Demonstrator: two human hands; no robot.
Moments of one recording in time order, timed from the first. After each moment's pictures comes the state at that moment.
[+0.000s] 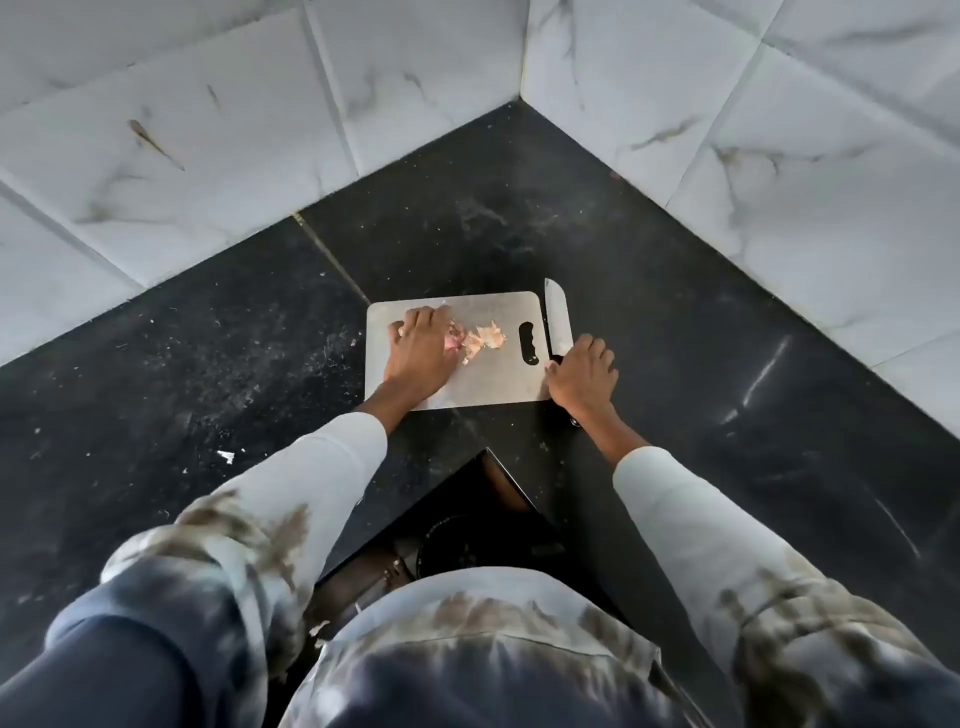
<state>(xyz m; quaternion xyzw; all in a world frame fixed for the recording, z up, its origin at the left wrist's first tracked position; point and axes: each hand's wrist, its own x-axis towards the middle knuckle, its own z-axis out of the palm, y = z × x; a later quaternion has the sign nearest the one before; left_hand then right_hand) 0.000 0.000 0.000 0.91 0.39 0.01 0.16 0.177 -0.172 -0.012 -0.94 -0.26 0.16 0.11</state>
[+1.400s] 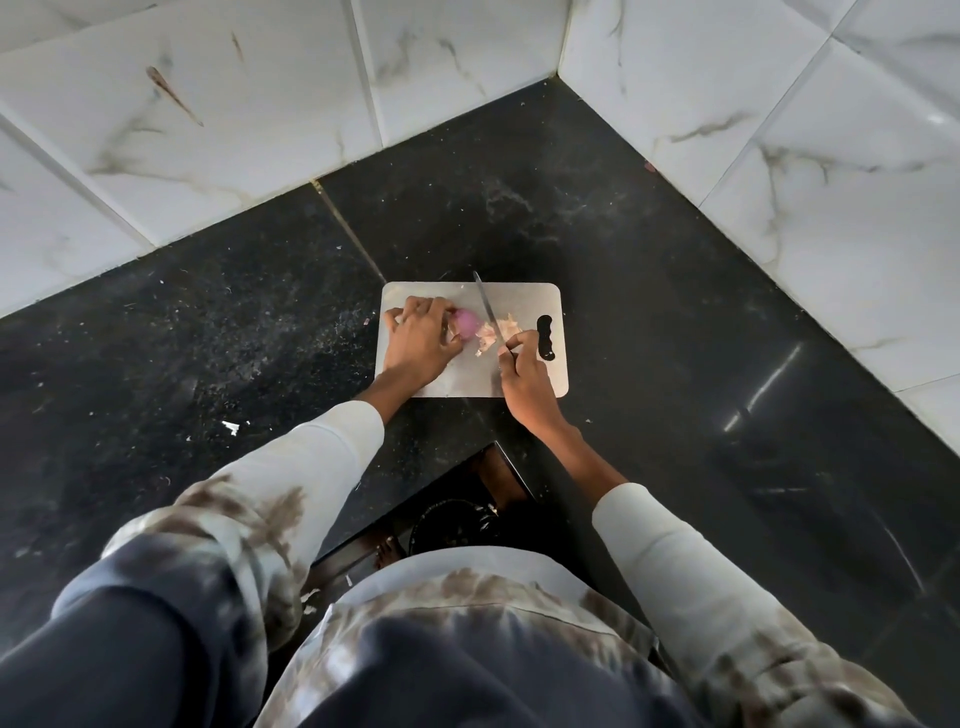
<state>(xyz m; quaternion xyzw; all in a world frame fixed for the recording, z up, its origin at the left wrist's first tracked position) -0.017 0.016 -0.018 0.88 0.42 0.07 0.21 0.099 -0.142 -0.002 -0.79 -0.37 0.32 0.38</state>
